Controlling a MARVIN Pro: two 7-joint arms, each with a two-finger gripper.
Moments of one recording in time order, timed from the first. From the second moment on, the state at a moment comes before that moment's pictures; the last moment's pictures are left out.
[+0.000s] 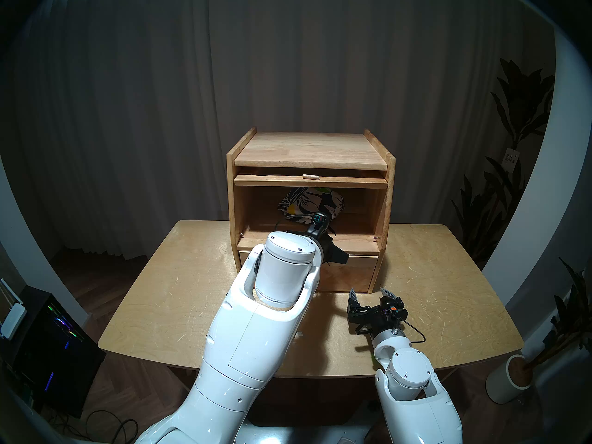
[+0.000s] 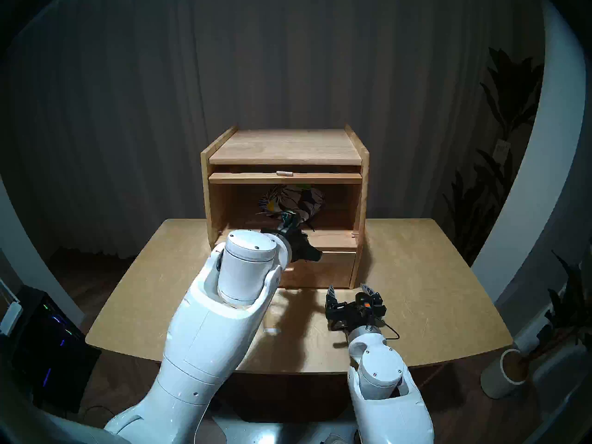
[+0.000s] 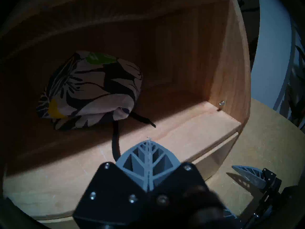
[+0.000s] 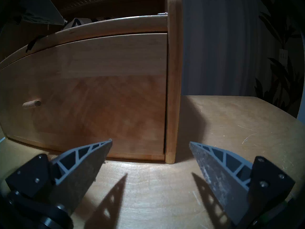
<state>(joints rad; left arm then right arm) 1.39 -1.60 -1.08 -1.84 0.08 0.92 -0.09 -1.91 -1.57 1.53 -1.72 0.01 -0.01 -0.01</state>
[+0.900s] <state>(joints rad) 1.35 -1.54 -1.11 -1.79 0.12 0.87 -0.08 -1.91 -1.57 1.53 -1.72 0.01 -0.01 -0.01</state>
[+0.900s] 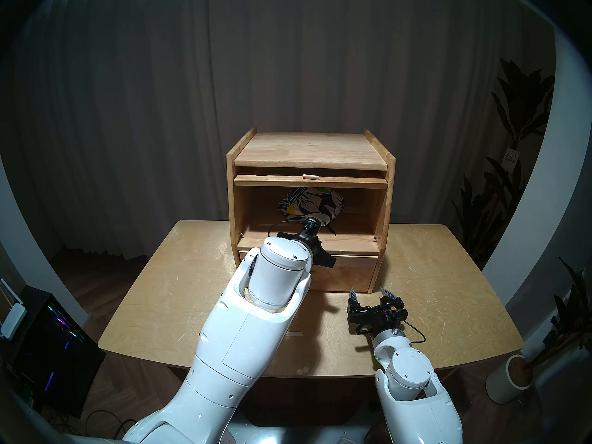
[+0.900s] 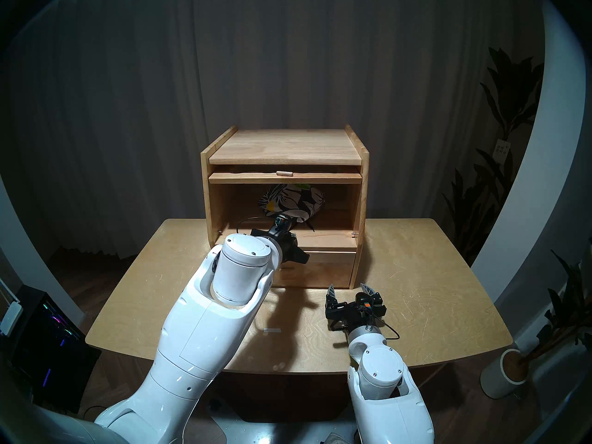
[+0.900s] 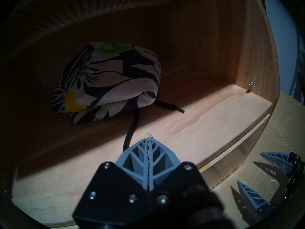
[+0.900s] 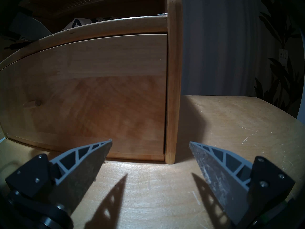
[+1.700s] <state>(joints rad) 1.26 -1.49 -1.20 -1.67 0.13 0.82 -0.09 -1.91 -1.57 1.53 -1.72 0.01 -0.01 -0.01</state>
